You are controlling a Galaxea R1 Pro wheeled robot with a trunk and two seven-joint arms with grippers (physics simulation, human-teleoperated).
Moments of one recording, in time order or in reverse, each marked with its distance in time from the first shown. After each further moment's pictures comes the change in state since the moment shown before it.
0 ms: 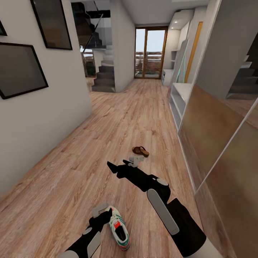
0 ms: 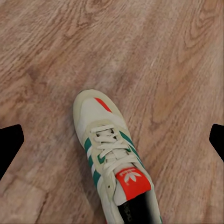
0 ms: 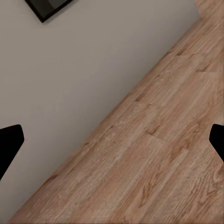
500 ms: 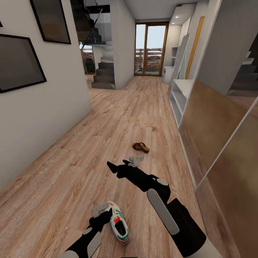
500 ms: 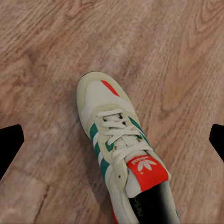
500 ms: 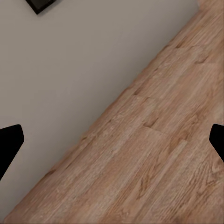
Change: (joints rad) left arm 0.000 -0.001 0.000 0.000 0.000 0.000 -0.003; right arm 0.000 0.001 0.000 -0.002 0.000 0.000 0.000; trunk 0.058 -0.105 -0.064
